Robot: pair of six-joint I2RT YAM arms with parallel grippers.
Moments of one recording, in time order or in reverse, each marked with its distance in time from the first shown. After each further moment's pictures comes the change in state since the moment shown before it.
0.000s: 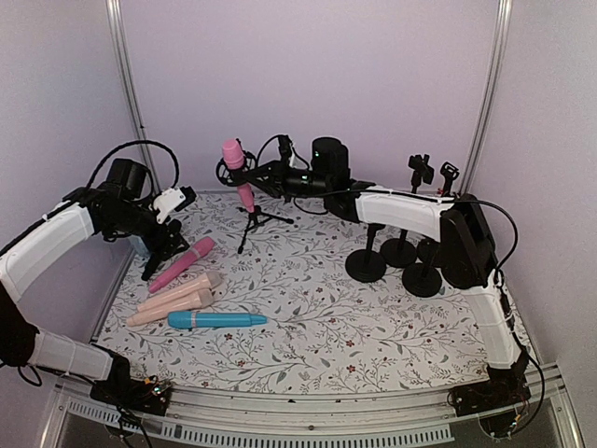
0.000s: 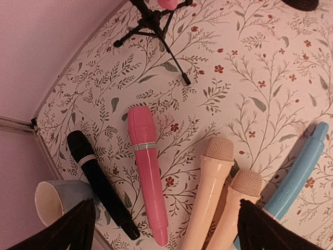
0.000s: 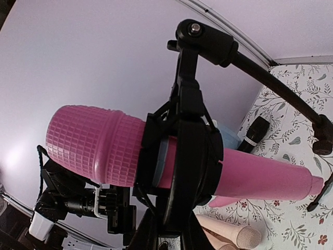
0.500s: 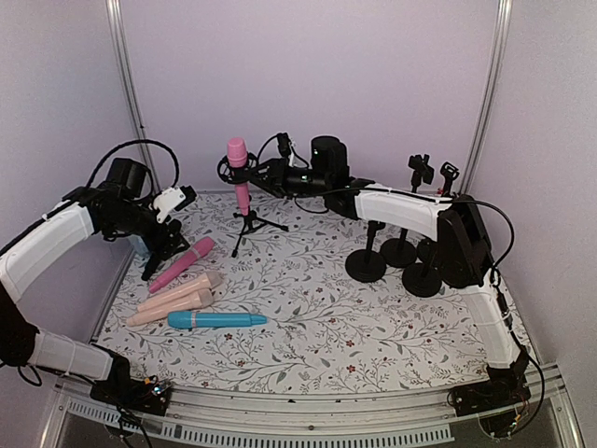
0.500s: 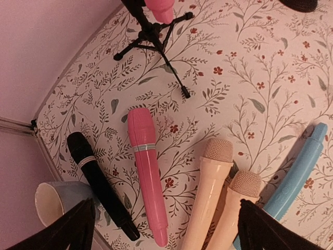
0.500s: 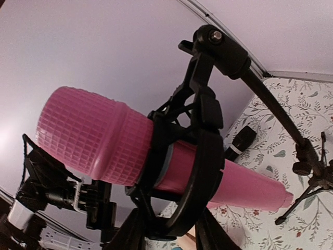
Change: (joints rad) left arm 0.000 0.002 0.003 -0.001 0.006 0.000; right arm -0.013 0.020 0.032 -0.057 0.005 -0.131
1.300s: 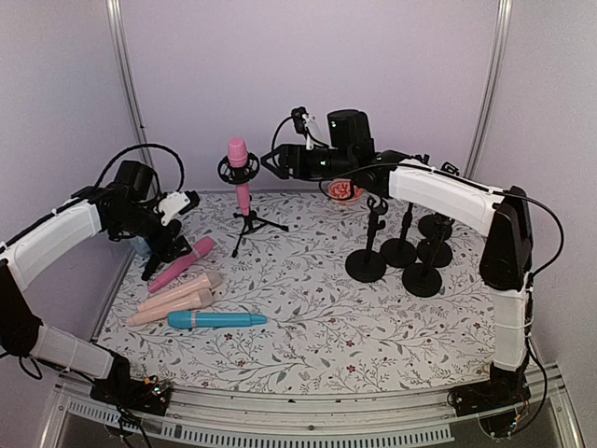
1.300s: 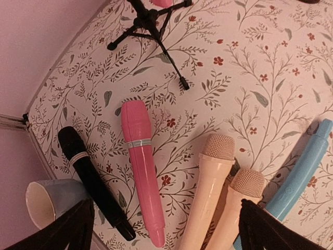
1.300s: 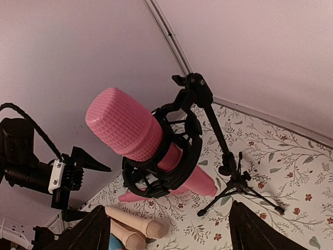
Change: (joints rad) left arm -0.003 0.060 0.001 0.002 -0.018 -0.006; right arm 0.012 -0.319 -0.142 -0.355 0.290 -0.497
